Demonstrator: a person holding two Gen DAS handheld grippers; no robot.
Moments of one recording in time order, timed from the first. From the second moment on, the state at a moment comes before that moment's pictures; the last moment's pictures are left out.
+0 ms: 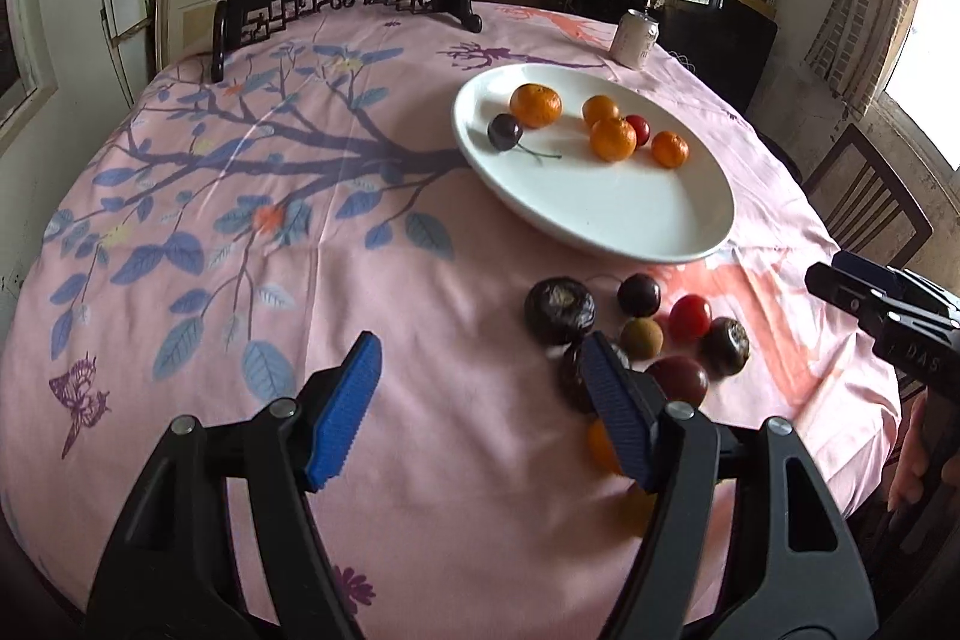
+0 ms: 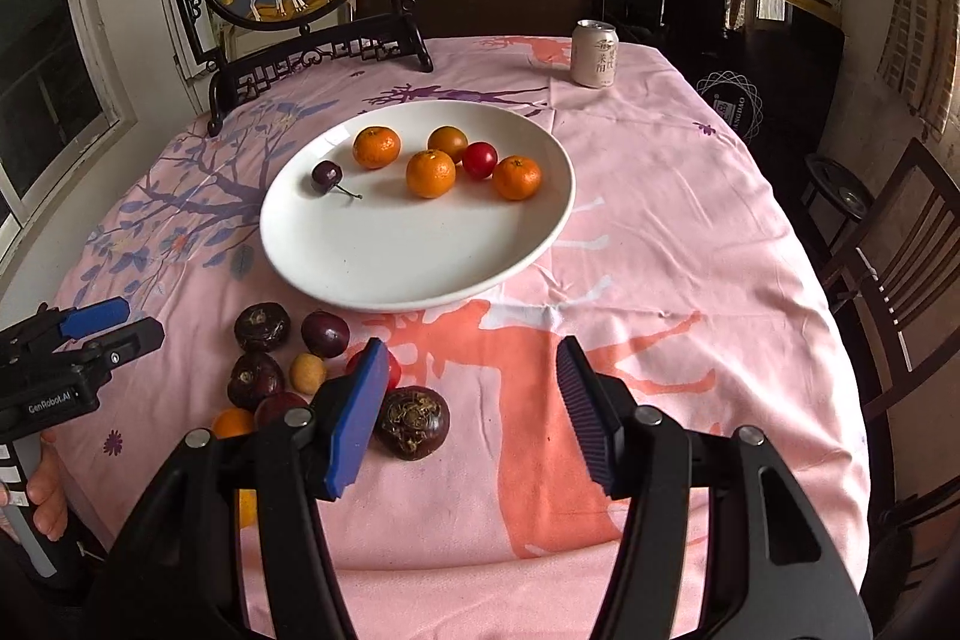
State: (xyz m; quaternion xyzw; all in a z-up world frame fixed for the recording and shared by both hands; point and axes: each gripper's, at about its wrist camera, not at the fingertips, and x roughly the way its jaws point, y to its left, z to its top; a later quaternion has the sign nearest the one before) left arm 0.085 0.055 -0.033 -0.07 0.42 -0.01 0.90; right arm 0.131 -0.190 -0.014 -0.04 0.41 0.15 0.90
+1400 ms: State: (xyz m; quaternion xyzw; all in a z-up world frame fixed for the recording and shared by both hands) left arm 0.053 -0.028 -0.077 -0.02 0.49 -0.10 0.86; right arm 0.079 -0.215 -0.060 0.01 0.43 0.19 0.88
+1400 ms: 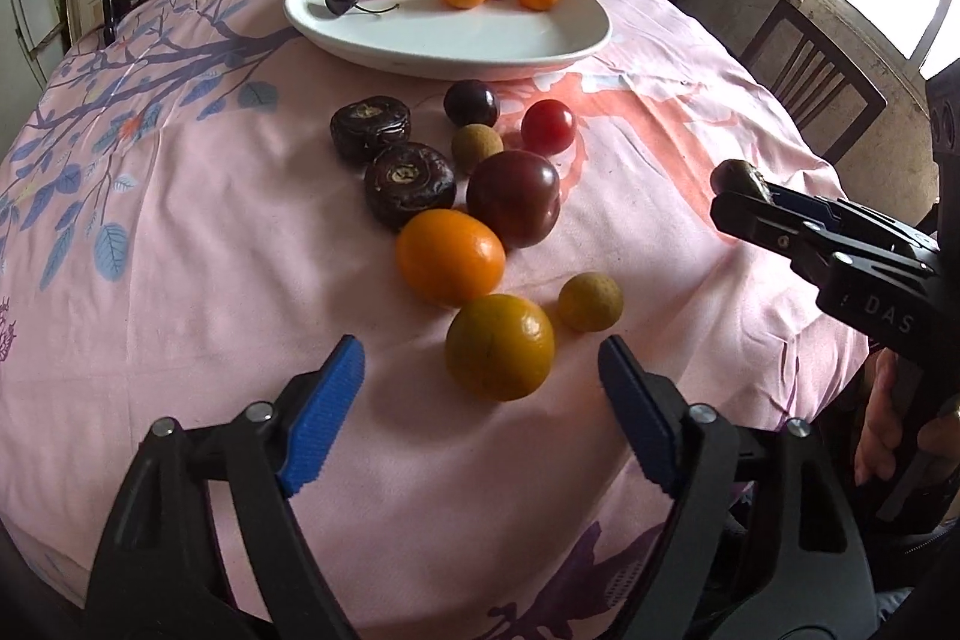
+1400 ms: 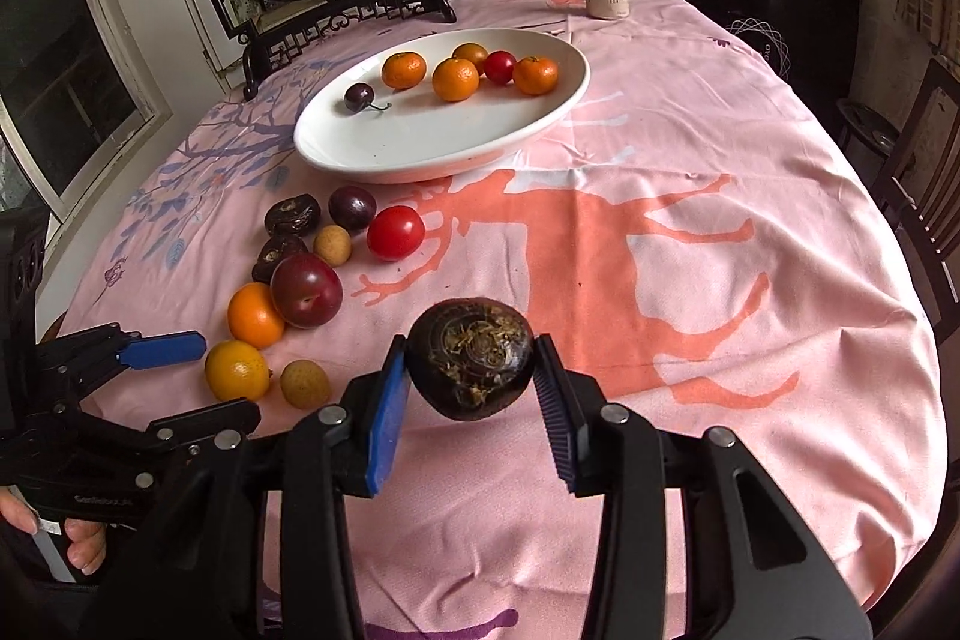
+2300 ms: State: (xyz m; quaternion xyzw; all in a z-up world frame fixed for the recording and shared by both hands) left arm 0.074 0.000 -0.024 -0.02 0.44 -0.09 0.89; right arm 0.084 -0.212 -0.052 0.02 0.43 0.19 0.88
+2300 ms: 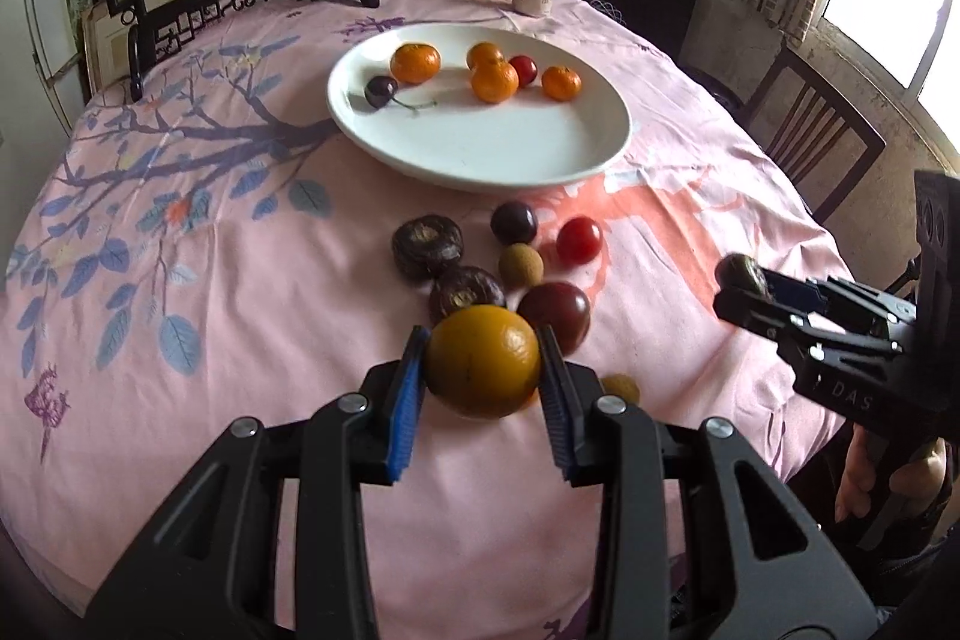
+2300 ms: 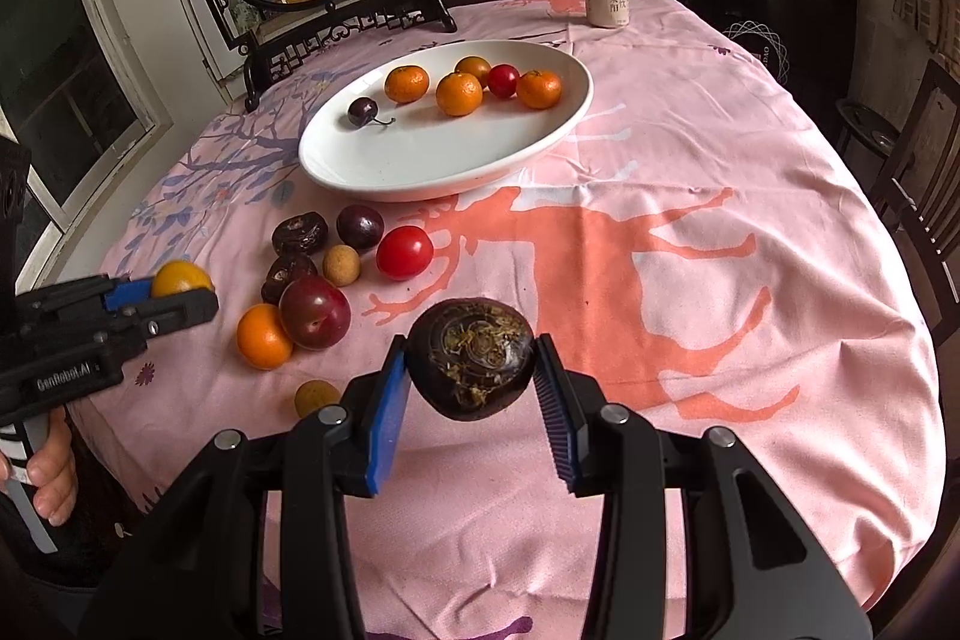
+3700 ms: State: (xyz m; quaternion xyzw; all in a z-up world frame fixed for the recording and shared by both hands) left arm 0.273 0.006 0.008 -0.08 0.45 -0.06 0.89; right arm 0.275 -0.149 -0.029 -0.08 0.44 0.14 0.88
